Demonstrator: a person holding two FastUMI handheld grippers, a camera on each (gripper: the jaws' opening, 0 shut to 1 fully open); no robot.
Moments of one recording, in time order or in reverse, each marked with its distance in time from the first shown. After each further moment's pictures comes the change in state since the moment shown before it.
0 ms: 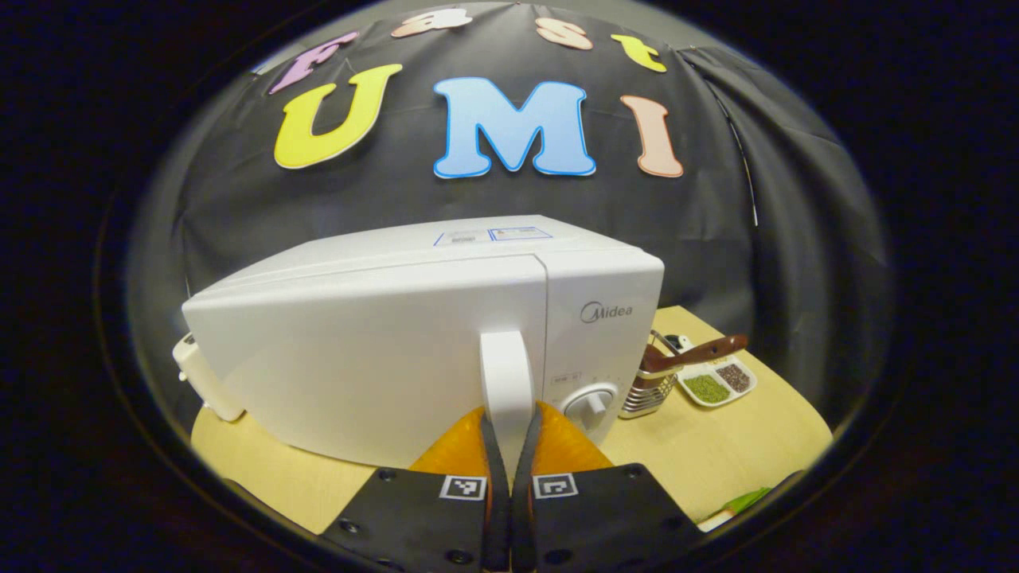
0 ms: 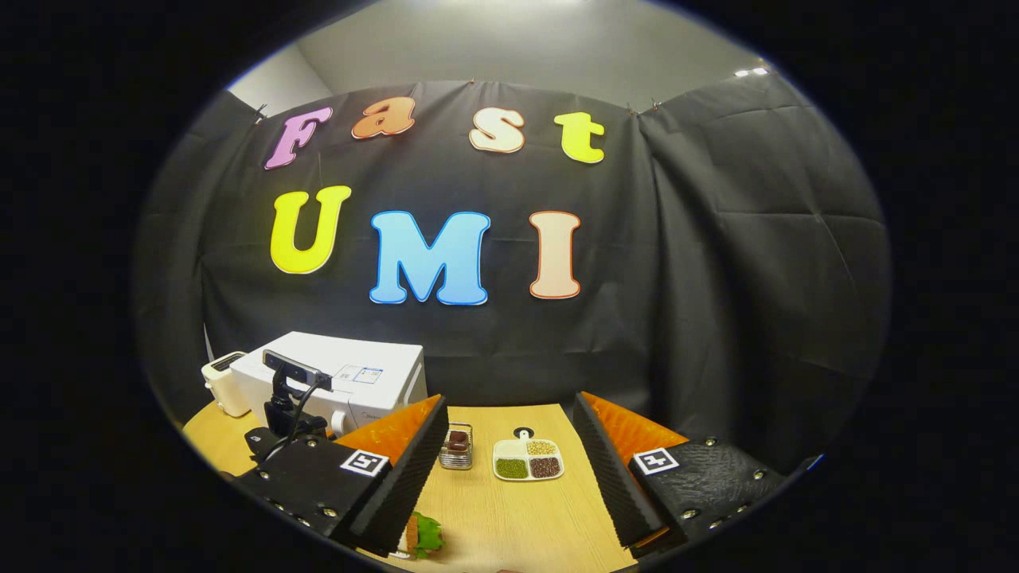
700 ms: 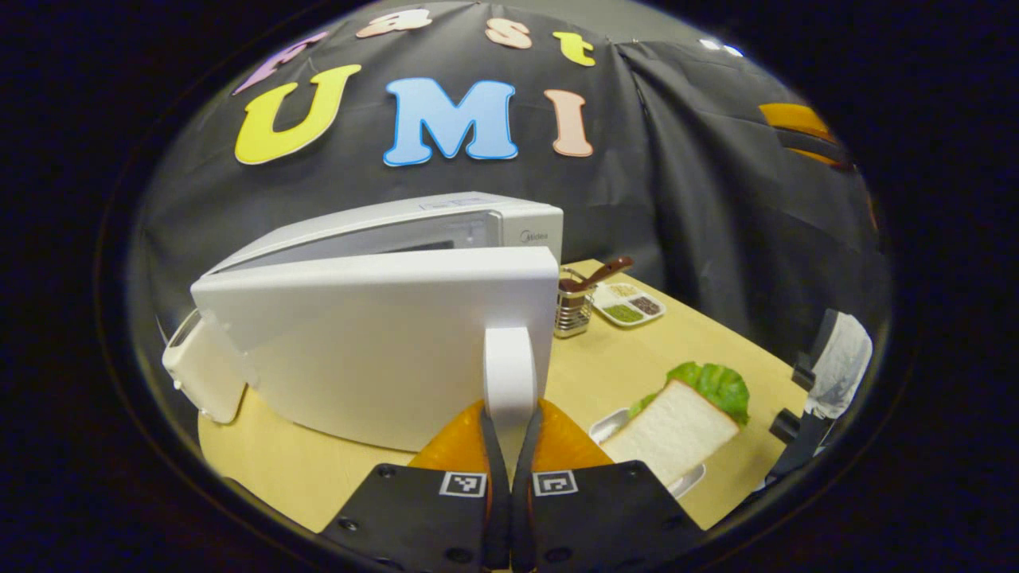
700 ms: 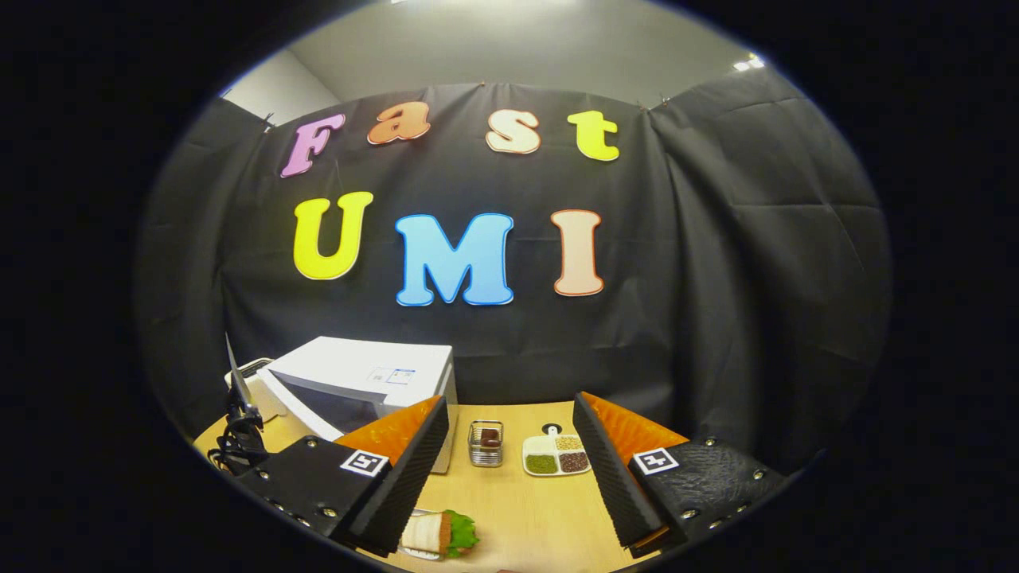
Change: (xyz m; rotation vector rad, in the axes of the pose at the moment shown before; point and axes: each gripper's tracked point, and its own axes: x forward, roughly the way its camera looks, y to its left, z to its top) left arm -0.149 0.032 -0.067 0.114 0.095 -0.340; right arm -0.018 0.045 -0.004 0.029 0.004 0.097
